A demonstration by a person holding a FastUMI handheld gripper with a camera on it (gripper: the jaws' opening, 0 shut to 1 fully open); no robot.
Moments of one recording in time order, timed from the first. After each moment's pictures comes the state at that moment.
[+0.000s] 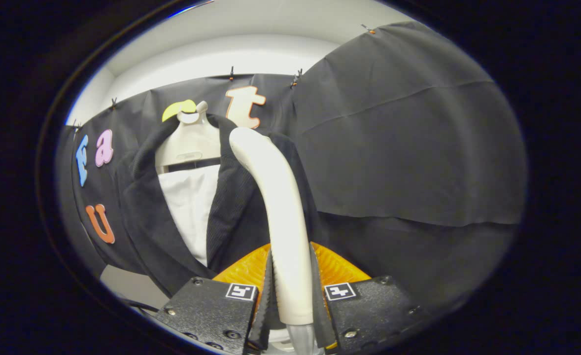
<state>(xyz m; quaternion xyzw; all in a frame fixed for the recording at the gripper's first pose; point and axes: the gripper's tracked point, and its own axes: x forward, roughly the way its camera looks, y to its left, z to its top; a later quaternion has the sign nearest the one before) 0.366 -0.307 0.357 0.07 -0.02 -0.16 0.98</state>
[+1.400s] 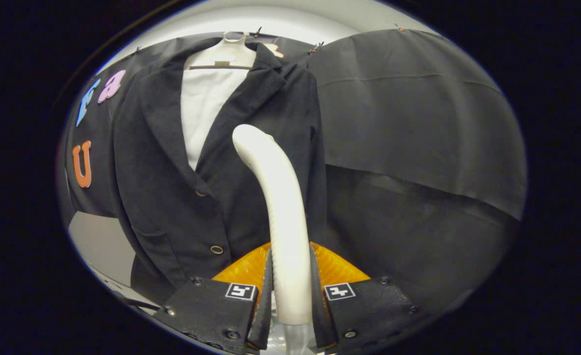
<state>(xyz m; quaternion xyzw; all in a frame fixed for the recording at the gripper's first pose) 0.366 -0.277 0.213 0.01 0.09 -0.22 0.97</state>
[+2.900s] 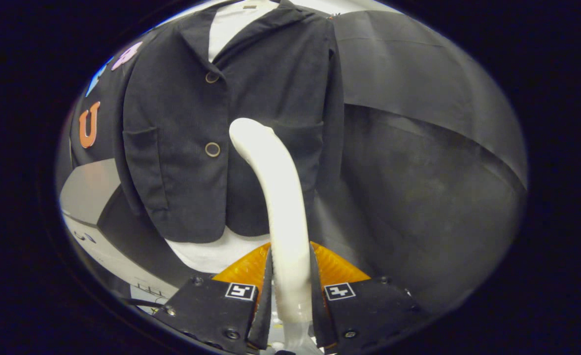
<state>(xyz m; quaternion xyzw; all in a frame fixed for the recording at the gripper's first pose) 0.371 -0.284 0.076 0.00 0.22 -0.19 0.96</state>
